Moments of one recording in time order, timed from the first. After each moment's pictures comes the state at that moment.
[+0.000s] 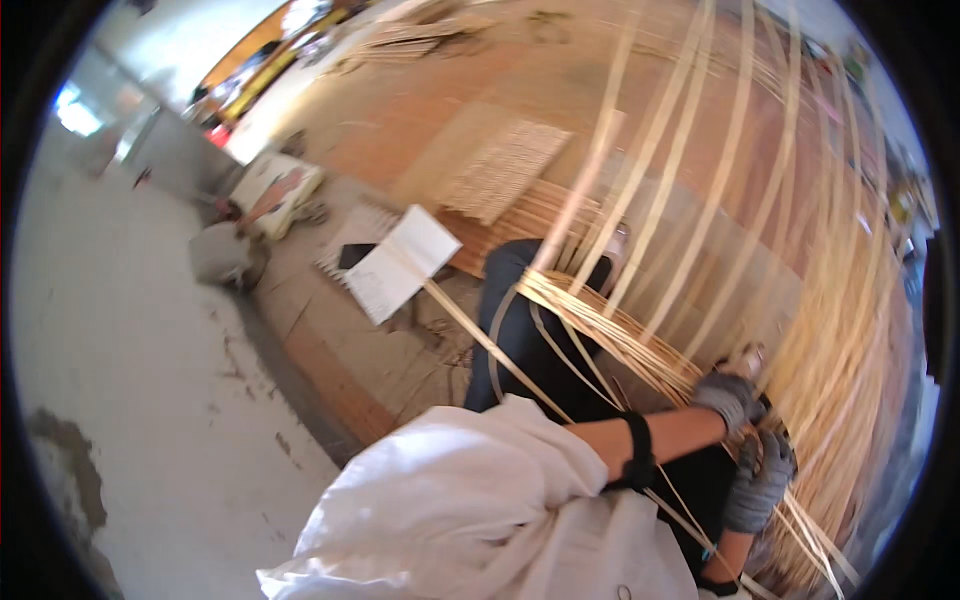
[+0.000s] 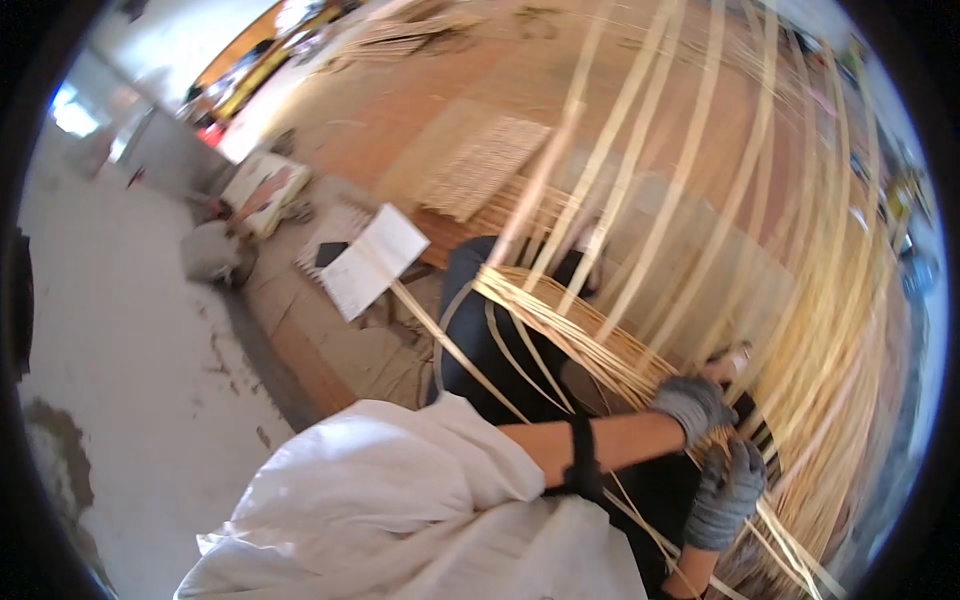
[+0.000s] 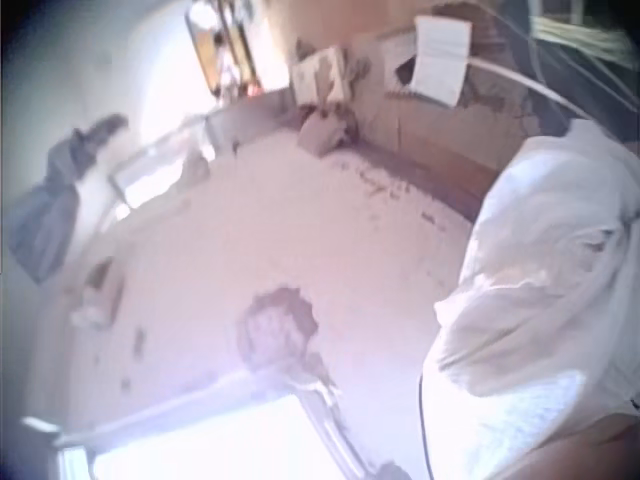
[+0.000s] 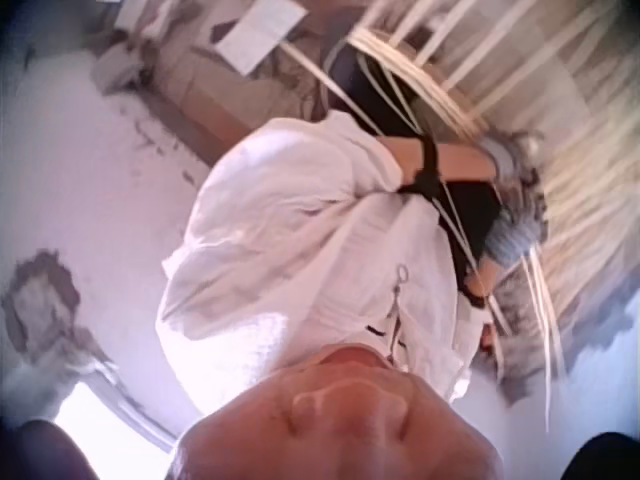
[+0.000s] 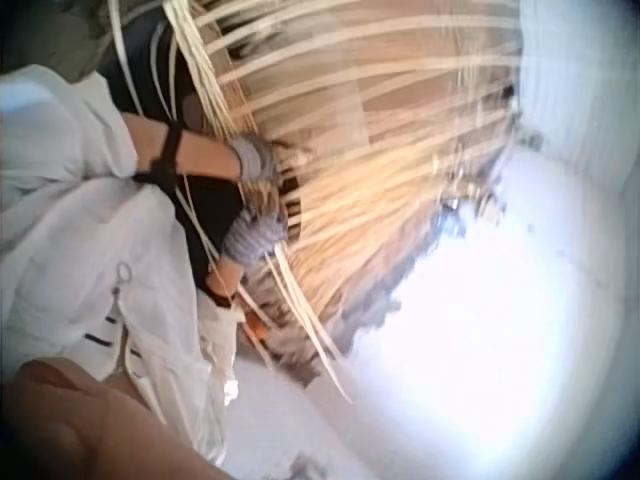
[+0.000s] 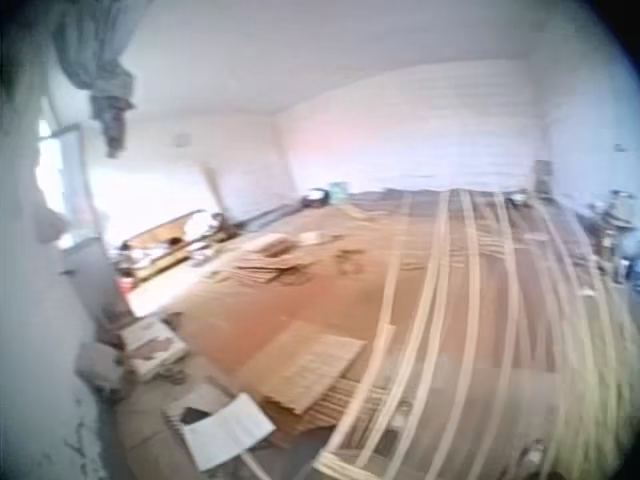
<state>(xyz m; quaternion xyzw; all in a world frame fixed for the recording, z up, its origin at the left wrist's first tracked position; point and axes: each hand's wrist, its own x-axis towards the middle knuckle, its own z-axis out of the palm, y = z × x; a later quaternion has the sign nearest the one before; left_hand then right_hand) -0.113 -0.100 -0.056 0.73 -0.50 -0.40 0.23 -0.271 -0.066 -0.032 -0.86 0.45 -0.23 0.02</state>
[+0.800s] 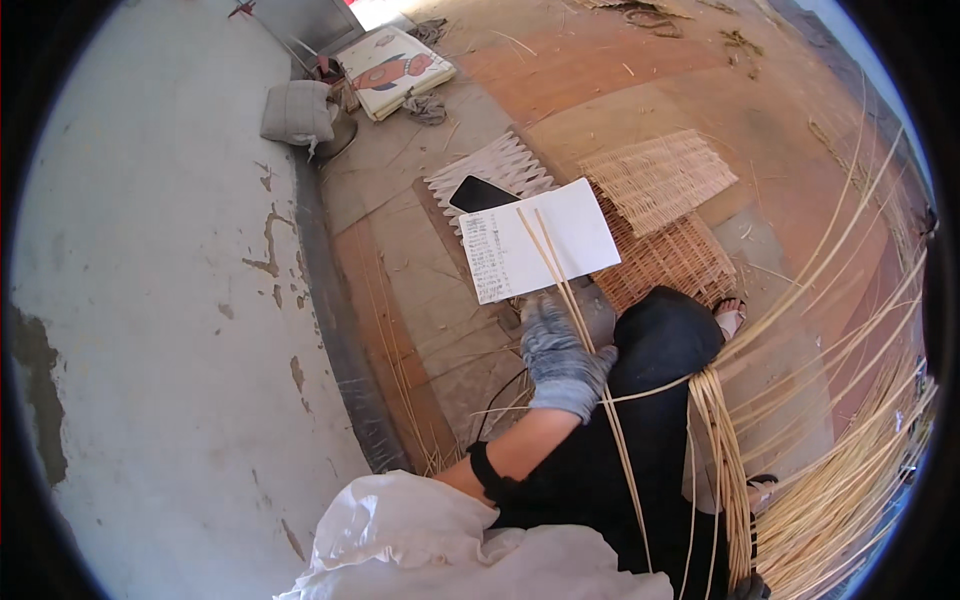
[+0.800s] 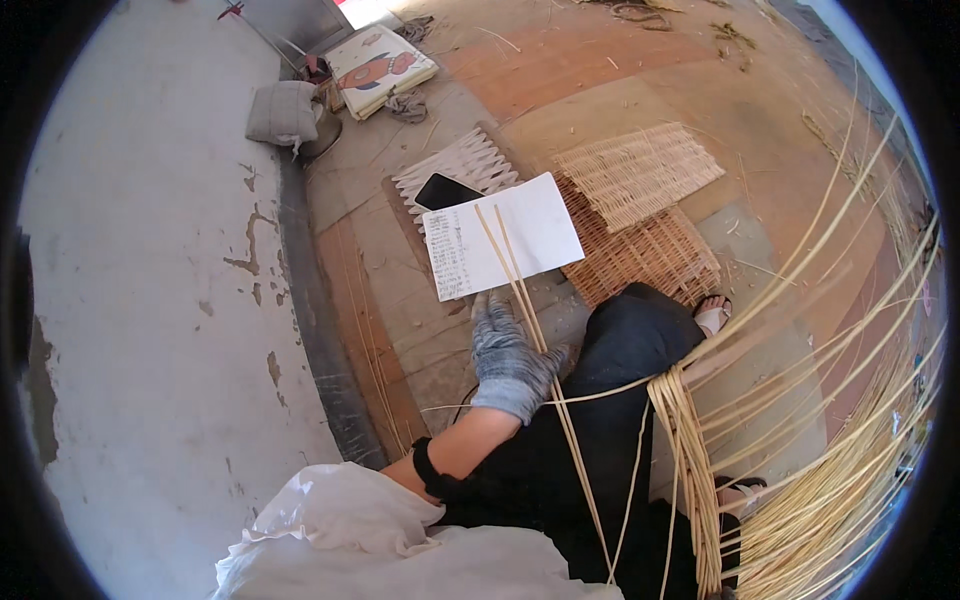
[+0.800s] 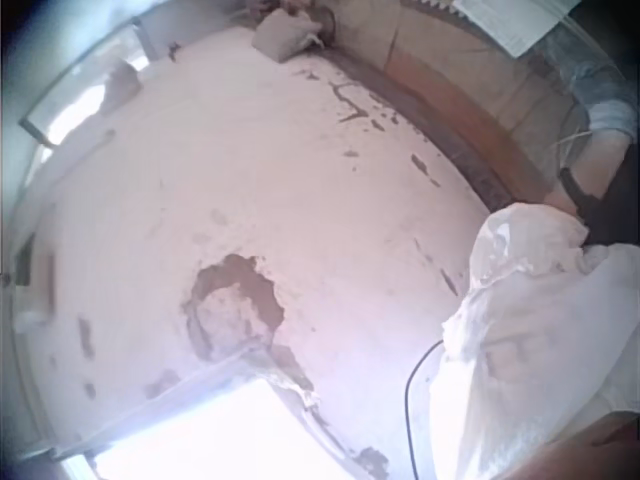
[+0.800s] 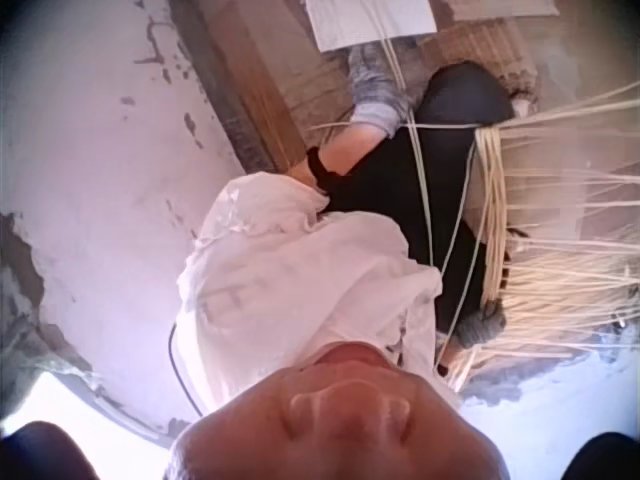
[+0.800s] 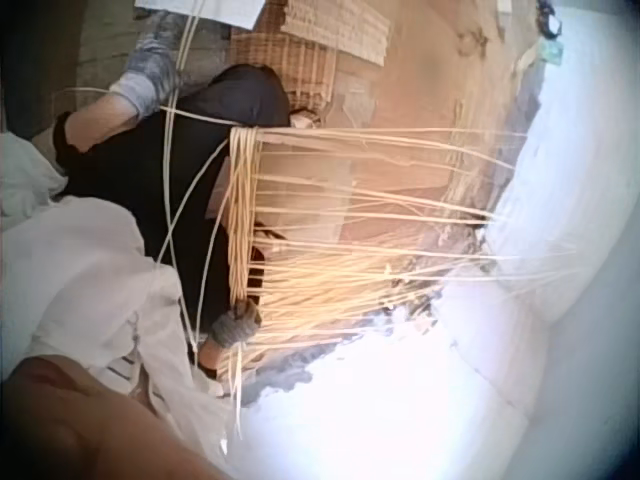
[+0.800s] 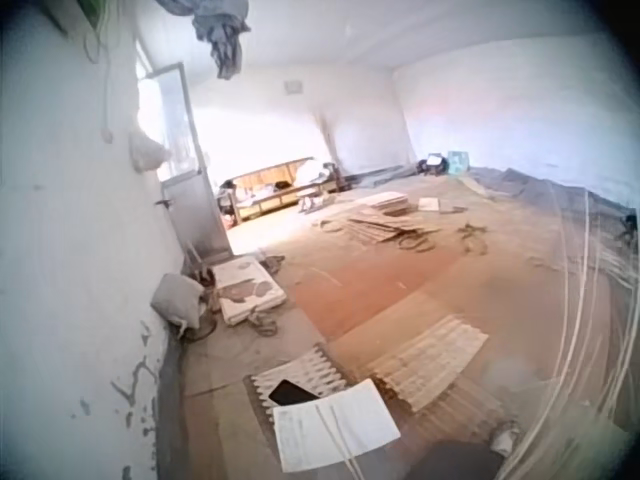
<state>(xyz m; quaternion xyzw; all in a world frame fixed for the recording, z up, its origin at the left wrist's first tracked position) 0.156 0.151 -0.124 0.96 0.04 0.08 0.26 -0.236 -0.077 -0.025 -0.92 0.39 -0.05 -0.01</state>
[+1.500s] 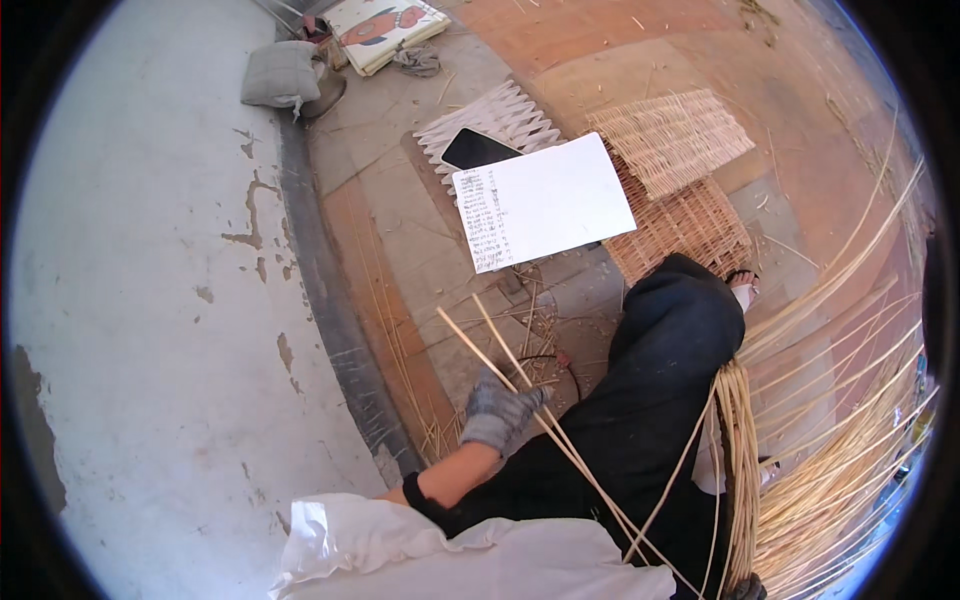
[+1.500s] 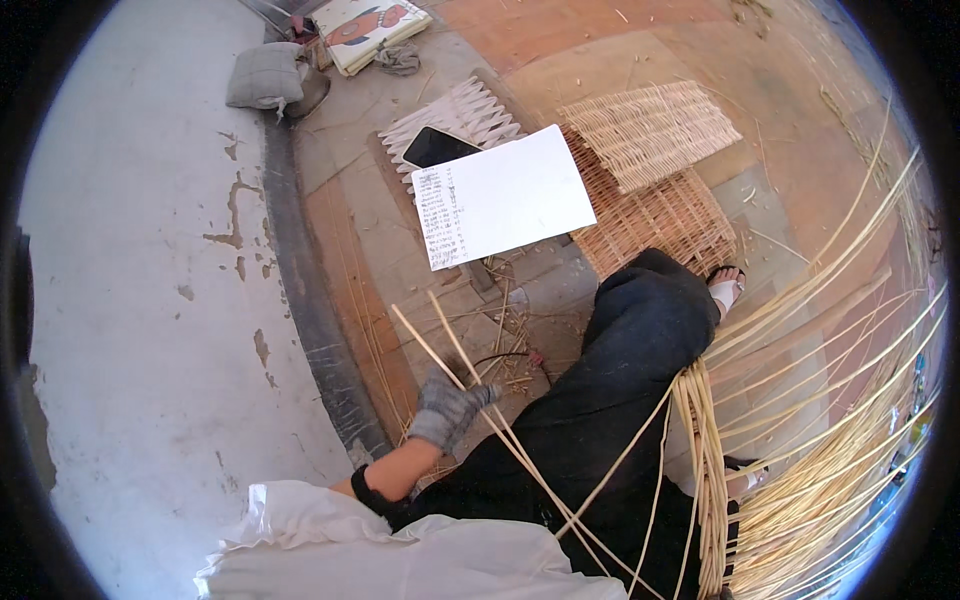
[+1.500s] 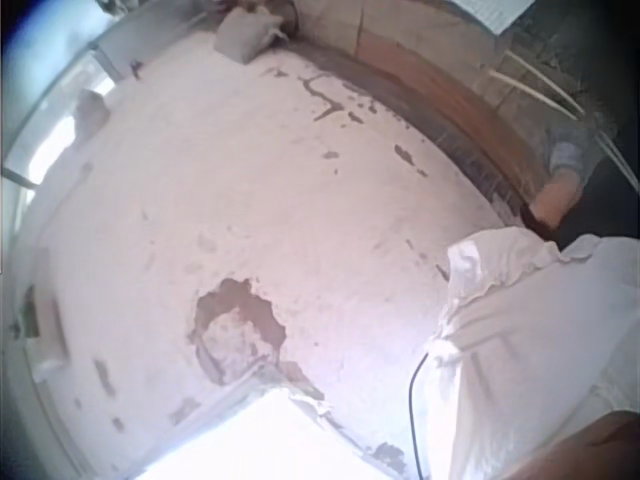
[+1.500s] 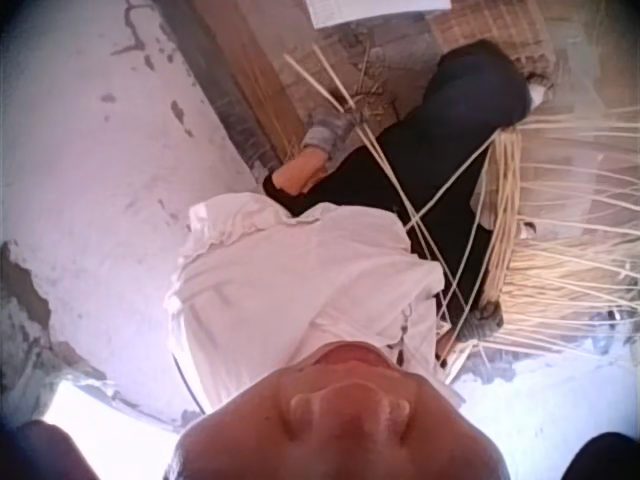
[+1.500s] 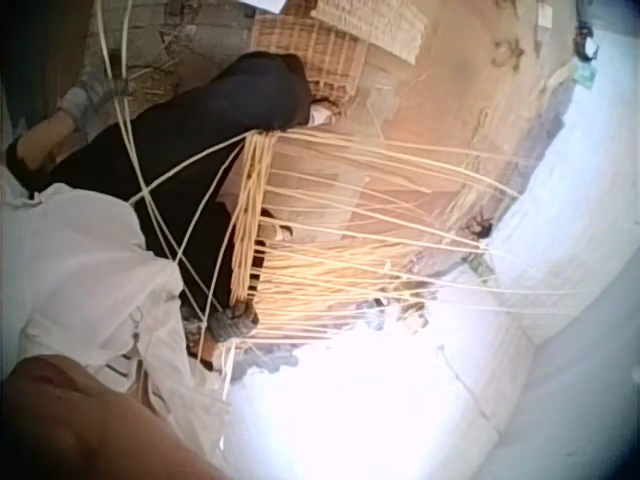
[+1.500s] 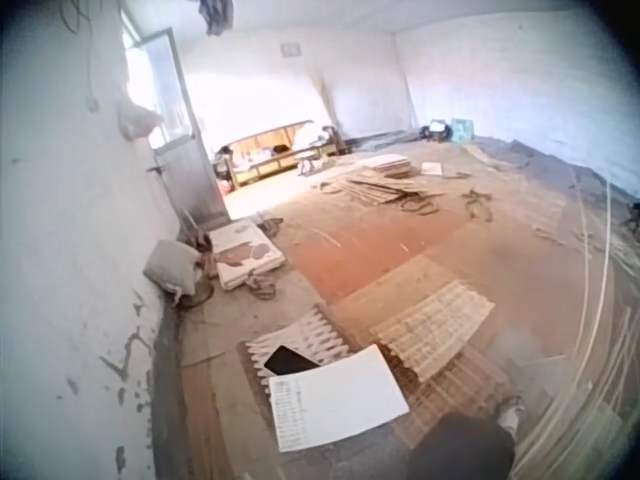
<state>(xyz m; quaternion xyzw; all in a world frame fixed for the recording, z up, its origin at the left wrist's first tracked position) 0.105 0.248 -0.149 0.83 0.26 -0.30 0.38 -0.250 -0.087 -0.038 -0.93 0.35 -0.09 -0.10</state>
